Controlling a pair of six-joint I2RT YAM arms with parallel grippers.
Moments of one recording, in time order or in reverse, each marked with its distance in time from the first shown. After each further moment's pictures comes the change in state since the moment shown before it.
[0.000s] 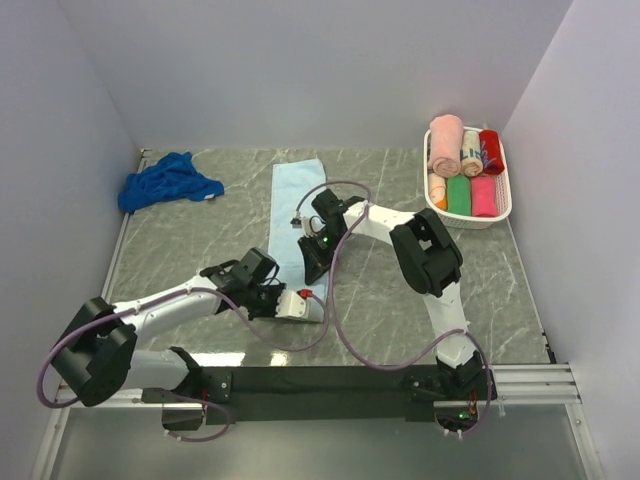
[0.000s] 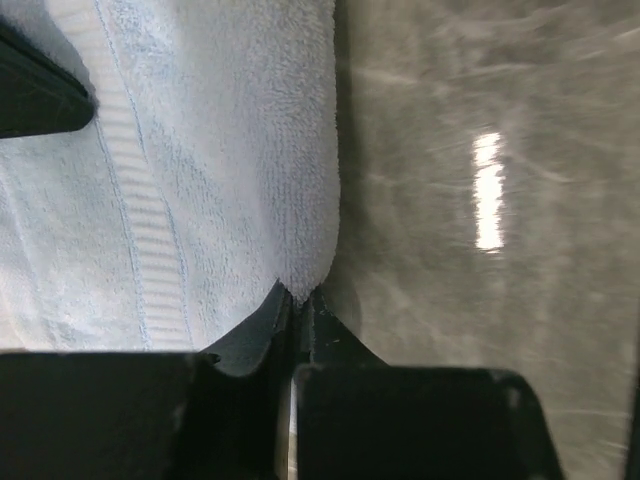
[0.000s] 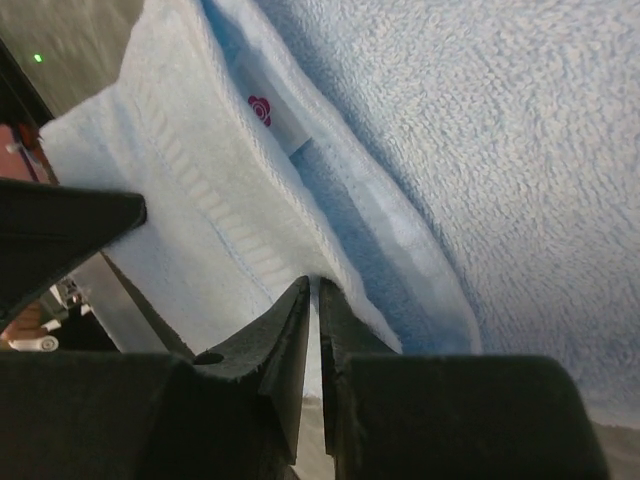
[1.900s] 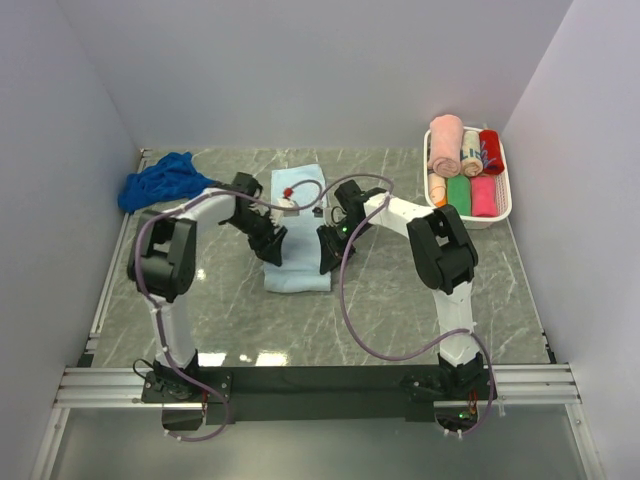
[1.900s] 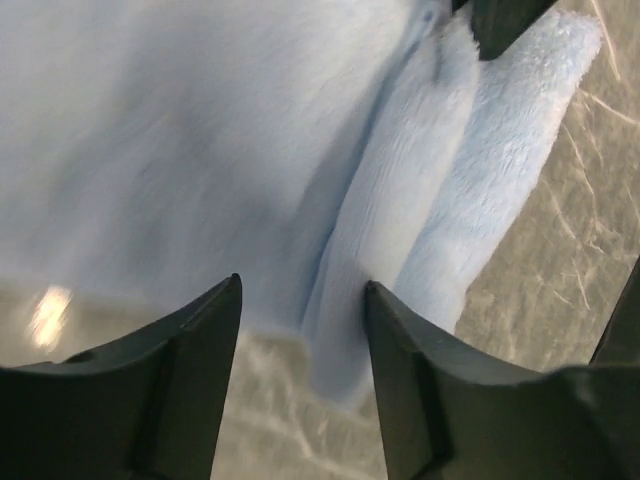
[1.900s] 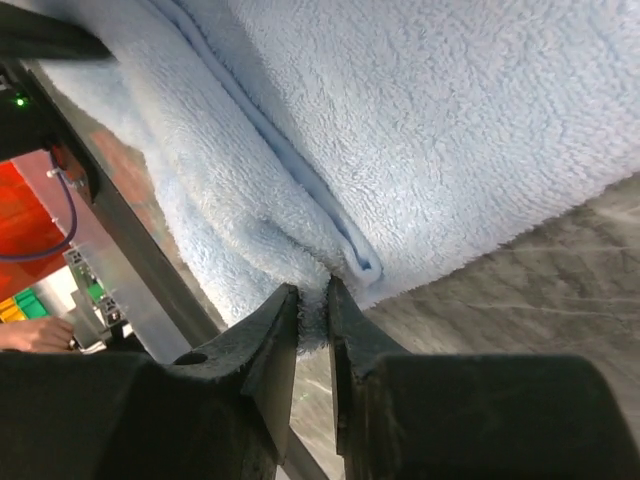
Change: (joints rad) left arm 0.407 0.740 0.793 -0.406 0.360 -0.222; right arm -0.124 -0.059 -0.047 -0.055 -0.016 -0.002
